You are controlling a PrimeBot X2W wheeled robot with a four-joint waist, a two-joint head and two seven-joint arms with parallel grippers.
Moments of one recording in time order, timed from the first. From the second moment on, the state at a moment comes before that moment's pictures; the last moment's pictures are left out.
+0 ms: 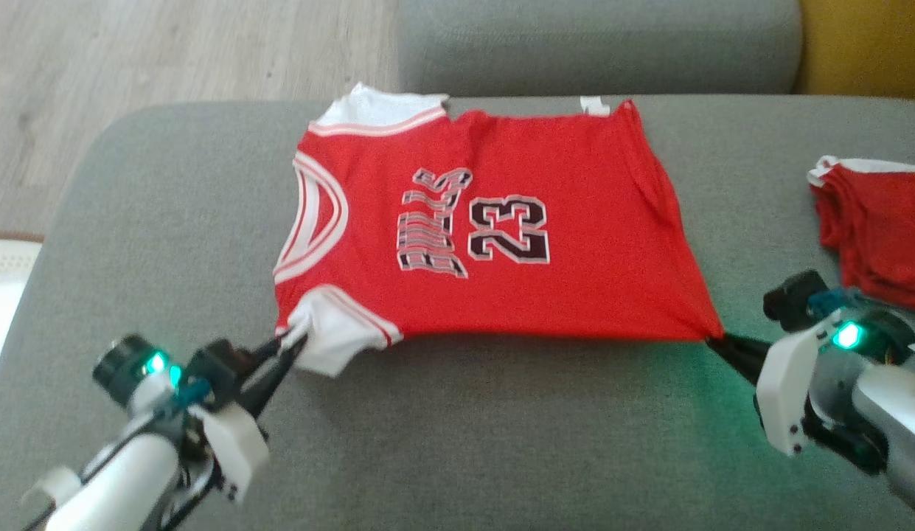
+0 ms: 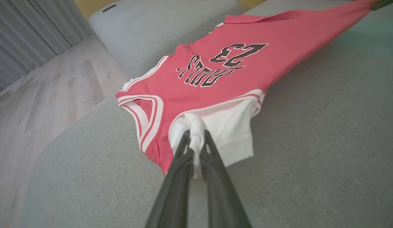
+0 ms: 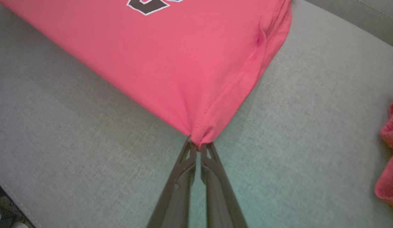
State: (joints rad) left arm -0.37 0.53 -0.76 0.41 -0.29 -0.13 -0.22; right arm -0.60 -0.70 1.13 0.55 0.86 0.13 0.13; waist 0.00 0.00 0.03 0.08
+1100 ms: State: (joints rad) left arm -0.60 0.62 -0.80 0.34 -0.33 -0.12 -0.01; right arm -0.73 -0.72 0.99 0.41 0.80 0.13 0.34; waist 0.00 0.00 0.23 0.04
